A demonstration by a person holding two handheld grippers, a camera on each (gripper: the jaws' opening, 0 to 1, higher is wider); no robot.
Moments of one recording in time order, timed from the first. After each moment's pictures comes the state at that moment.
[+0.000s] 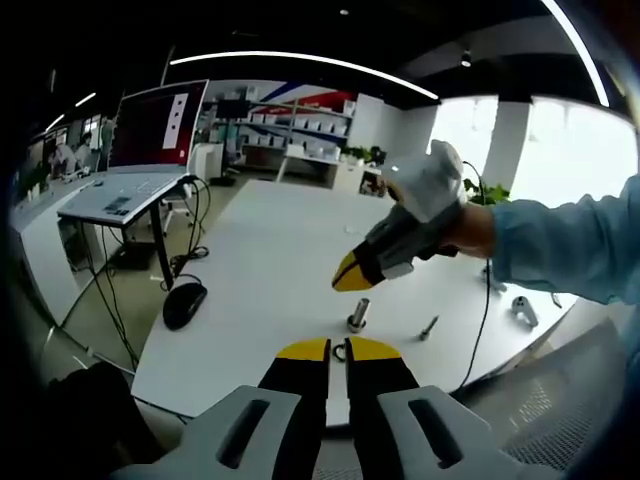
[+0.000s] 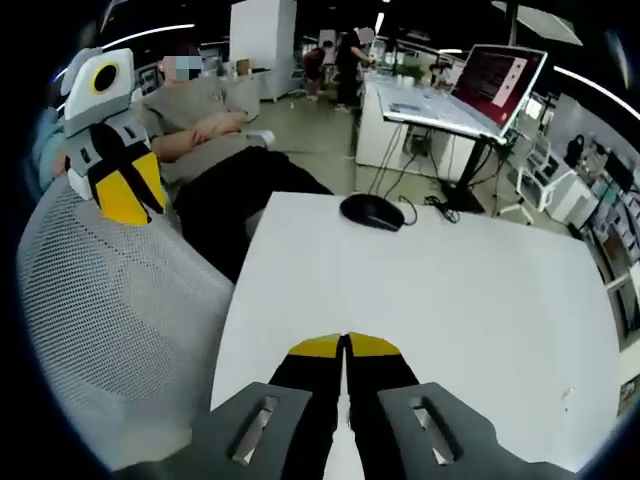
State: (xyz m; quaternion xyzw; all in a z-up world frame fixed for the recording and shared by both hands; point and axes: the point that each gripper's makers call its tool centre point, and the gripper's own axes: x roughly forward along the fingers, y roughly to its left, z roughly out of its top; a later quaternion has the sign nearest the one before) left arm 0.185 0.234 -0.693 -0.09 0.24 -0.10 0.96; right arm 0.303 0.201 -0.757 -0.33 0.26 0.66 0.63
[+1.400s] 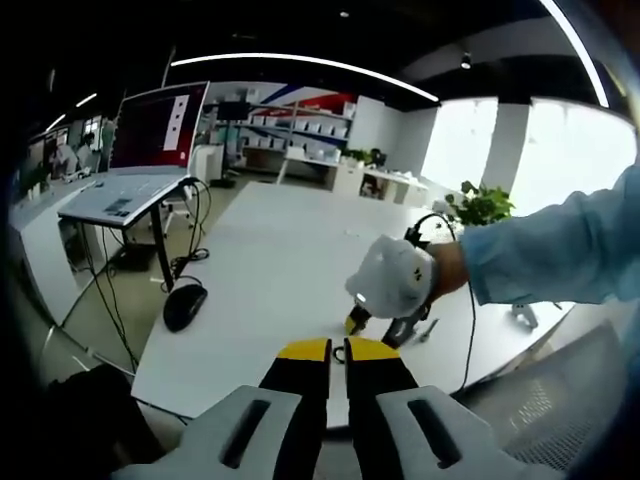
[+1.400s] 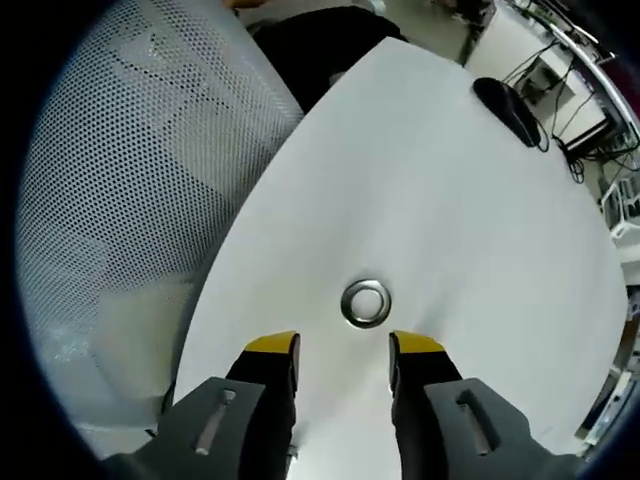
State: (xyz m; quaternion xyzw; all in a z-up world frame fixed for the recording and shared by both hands) left arm 0.185 0.235 -0.690 -0.09 0.23 -0.10 0.96; right arm 0.276 0.148 -0.865 -0.58 0.32 0.65 0.37
